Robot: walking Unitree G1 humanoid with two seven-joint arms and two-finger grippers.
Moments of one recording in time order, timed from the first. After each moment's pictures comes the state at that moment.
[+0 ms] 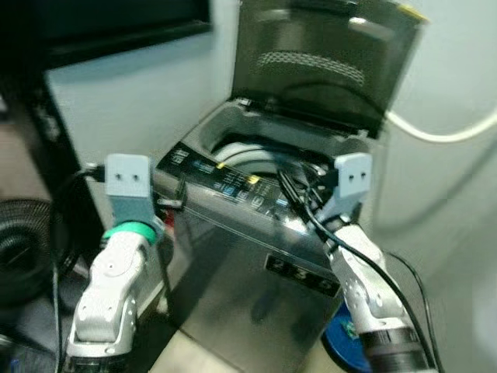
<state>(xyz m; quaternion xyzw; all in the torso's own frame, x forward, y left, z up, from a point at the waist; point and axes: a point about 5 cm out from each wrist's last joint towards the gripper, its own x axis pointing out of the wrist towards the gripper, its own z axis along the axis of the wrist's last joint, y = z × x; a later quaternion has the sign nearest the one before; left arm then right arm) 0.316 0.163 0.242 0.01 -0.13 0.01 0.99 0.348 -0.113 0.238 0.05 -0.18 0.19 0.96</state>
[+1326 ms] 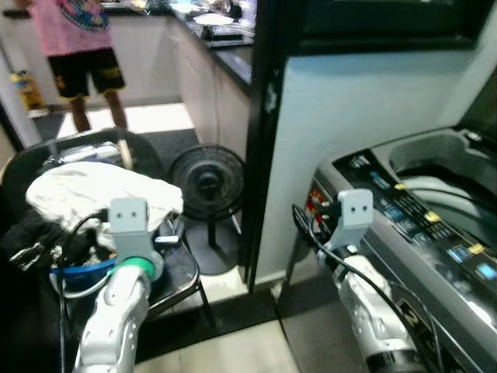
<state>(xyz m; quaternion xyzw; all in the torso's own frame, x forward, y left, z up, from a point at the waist) 0.316 0.187 0.173 -0.05 -0.01 0.09 0.99 0.346 -0.126 0.179 0.05 -0.10 0.15 0.98</state>
